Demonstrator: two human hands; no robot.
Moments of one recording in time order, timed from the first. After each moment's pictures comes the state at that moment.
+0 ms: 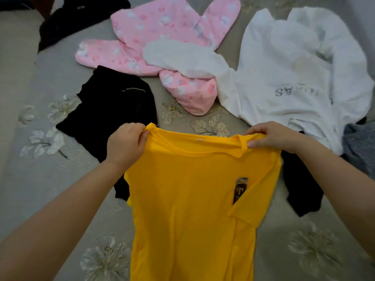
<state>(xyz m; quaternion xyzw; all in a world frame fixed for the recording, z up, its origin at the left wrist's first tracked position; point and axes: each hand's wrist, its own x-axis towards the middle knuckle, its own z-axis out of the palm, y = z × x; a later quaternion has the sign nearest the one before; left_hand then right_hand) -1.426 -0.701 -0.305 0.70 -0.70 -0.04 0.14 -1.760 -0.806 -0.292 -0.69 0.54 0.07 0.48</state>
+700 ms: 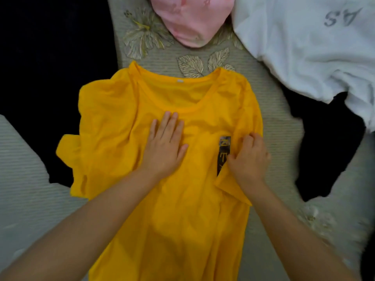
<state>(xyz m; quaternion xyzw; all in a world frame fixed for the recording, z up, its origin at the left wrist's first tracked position) -1.532 -0.679 -0.500 0.65 -0.73 -0.22 0.02 -1.724 -0.703 -0.476 -0.62 0.75 0.13 0.19</state>
